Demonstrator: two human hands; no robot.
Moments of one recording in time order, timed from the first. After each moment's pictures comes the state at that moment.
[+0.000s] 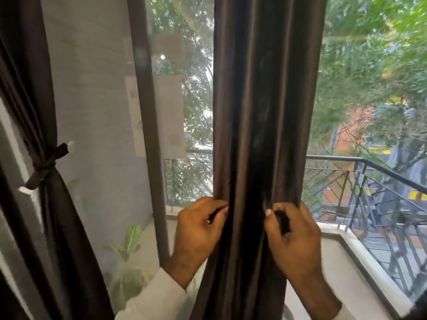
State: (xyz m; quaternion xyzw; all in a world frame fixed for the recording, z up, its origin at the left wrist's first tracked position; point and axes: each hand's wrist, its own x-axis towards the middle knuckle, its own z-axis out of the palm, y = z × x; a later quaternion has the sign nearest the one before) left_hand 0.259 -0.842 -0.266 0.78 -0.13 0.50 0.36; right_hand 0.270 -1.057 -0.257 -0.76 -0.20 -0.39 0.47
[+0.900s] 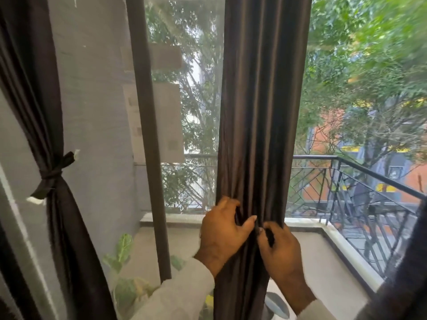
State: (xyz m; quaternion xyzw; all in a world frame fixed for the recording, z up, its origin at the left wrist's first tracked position) left_hand 0.264 -0.861 -0.275 0.84 -0.10 0.44 0.29; right_hand 0.272 -1.032 -0.328 -0.84 -0.13 -0.34 0.40
